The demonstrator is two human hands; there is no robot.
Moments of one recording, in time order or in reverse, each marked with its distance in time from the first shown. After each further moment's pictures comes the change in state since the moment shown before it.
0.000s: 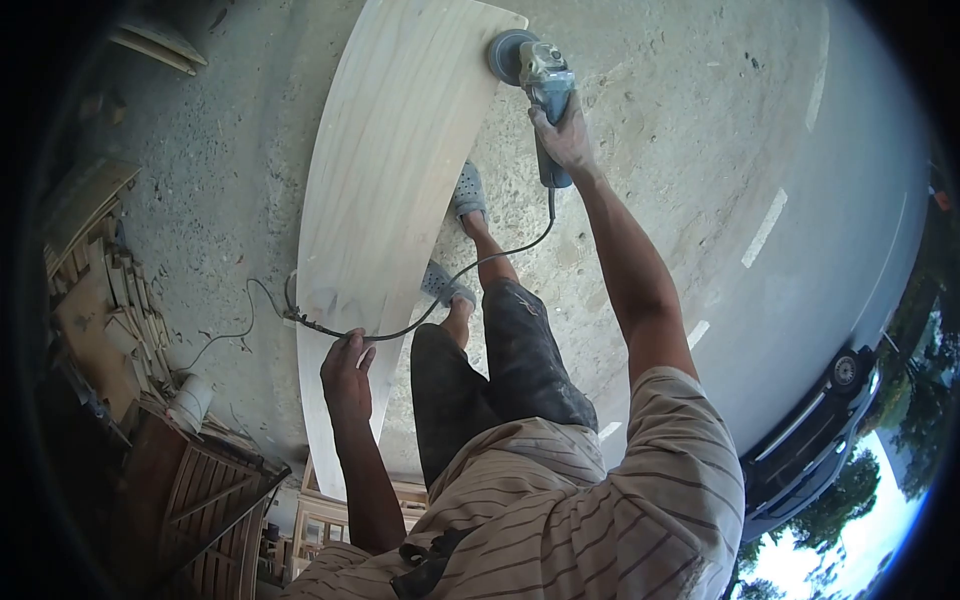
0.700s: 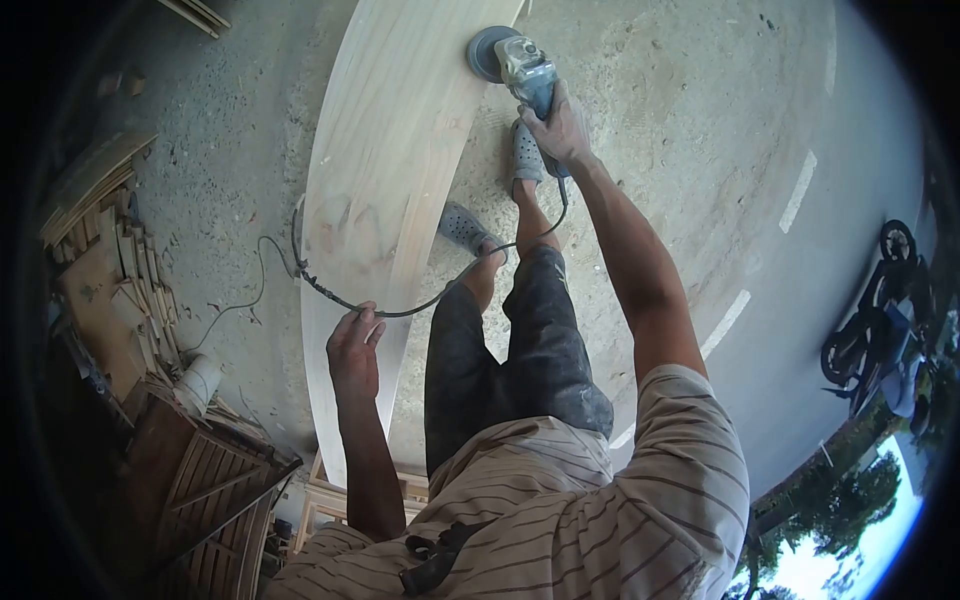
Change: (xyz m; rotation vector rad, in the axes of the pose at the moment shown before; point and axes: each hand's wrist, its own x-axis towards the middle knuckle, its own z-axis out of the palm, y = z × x) left_hand -0.024 -0.118 -0.132 -0.035 -0.090 0.066; right_hand -0.190 0.020 0.084 -0.188 -0.039 -0.023
